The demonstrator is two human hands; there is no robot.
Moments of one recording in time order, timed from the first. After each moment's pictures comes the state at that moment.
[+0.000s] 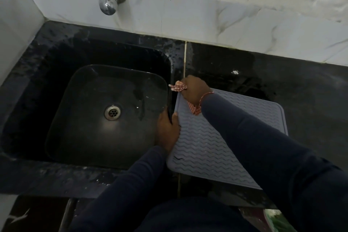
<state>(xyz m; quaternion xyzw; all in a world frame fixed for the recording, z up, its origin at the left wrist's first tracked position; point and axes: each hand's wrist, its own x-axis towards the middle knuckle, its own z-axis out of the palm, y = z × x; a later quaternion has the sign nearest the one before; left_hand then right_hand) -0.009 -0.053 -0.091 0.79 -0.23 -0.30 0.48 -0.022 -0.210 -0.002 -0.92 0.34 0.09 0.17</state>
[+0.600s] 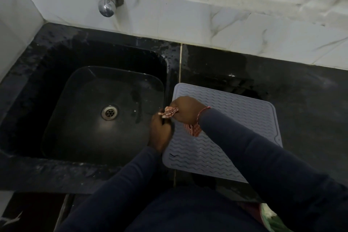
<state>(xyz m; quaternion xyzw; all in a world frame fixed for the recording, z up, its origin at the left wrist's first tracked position) -0.008 -0.038 -0.089 0.75 -0.20 -0.34 0.53 -0.056 -0.156 0.004 -0.93 0.24 0.16 0.22</state>
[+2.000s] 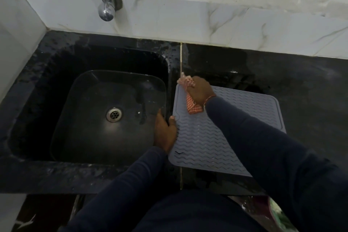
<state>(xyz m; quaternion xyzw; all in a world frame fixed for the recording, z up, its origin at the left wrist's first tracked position) -0.017 -0.028 -0.076 0.78 -0.18 -0.35 0.49 -0.054 -0.199 -0.008 -0.81 0.47 -0.06 0.35</state>
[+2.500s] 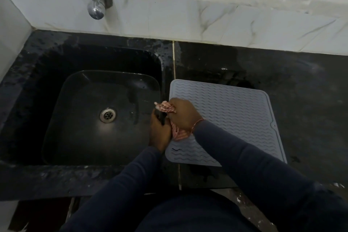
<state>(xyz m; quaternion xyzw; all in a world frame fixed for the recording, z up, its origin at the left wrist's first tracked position) -0.014 -0.021 -0.076 0.73 -0.16 -0.39 0.54 -0.072 -0.116 -0.019 -0.88 0.37 -0.02 0.30</state>
